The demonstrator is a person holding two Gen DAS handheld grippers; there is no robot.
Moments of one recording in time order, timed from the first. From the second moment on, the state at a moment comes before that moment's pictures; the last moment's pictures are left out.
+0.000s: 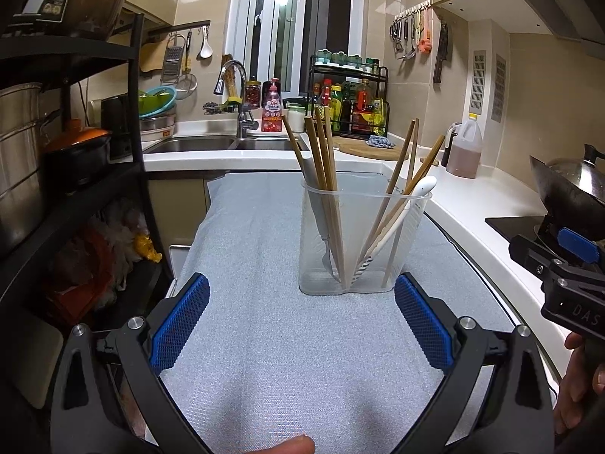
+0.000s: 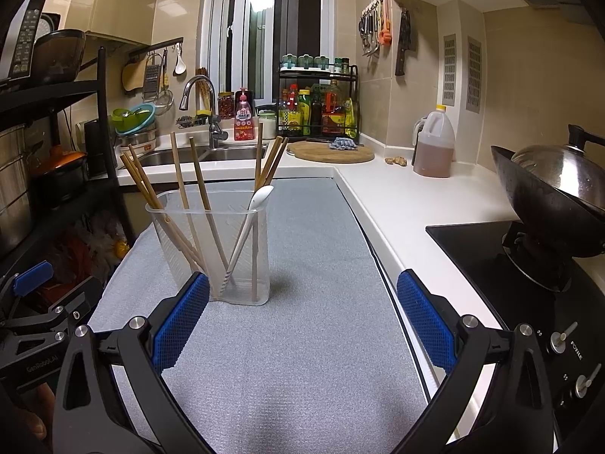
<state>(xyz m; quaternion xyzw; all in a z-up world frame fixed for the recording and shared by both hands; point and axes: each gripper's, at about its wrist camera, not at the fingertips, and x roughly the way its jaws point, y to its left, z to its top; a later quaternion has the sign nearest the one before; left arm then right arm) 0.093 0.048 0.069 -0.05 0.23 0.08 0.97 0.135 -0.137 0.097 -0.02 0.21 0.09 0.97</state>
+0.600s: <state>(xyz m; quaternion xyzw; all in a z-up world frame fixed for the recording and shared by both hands) 0.092 0.046 0.071 -0.05 0.22 0.08 0.97 0.137 -0.137 0.097 -0.02 0.21 0.09 0.97</state>
